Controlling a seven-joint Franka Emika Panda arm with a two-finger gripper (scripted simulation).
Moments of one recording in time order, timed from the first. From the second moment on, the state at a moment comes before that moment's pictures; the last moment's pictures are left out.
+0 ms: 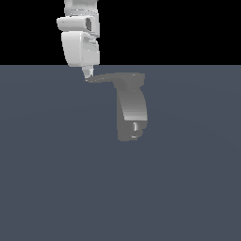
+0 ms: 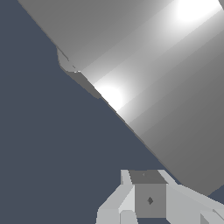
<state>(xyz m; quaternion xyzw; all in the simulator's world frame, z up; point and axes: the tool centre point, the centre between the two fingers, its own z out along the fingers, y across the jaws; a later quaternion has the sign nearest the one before) 0.015 0.102 0.248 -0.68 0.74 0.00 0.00</state>
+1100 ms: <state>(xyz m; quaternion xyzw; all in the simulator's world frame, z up) -0.035 0.078 0.248 -0.68 0.73 0.00 0.00</state>
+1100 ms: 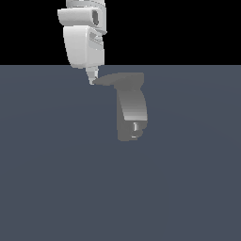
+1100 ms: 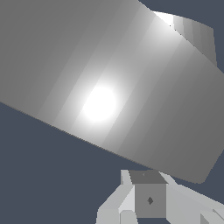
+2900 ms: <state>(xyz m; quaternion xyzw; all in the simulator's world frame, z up) -0.091 -0.039 0.248 -0.69 0.73 0.00 0.00</state>
